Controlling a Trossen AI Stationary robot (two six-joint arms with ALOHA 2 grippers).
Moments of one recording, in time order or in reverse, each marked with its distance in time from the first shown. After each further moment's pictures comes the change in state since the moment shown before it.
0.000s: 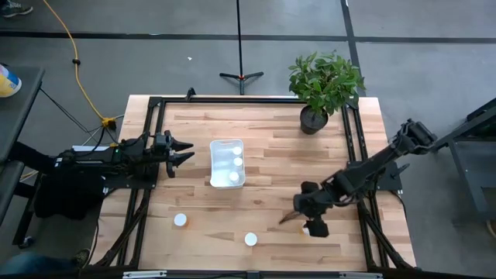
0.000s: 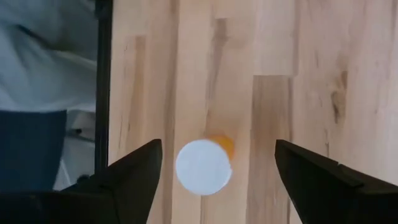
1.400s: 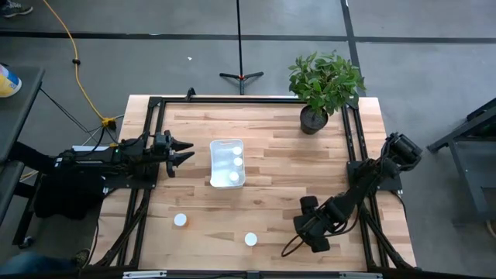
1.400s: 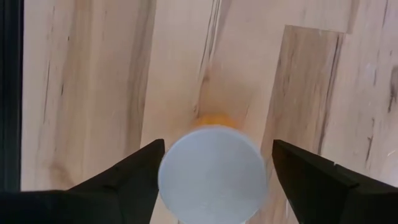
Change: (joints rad) left arm 0.000 0.000 0.000 -0.001 -0.005 -0.018; right arm 0.166 0.248 0.001 0.028 0.131 -0.010
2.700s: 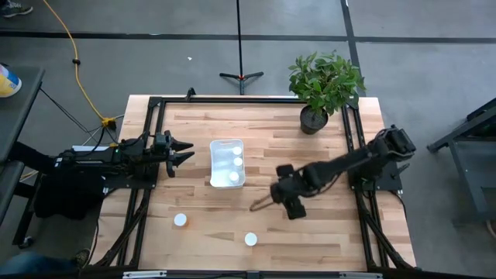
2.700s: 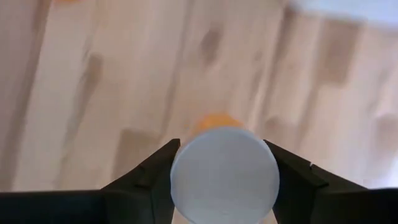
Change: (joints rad) left arm 0.000 0.000 0.000 0.000 0.001 -0.015; right arm -0.389 -0.001 0.219 -0.146 0.044 -0.493
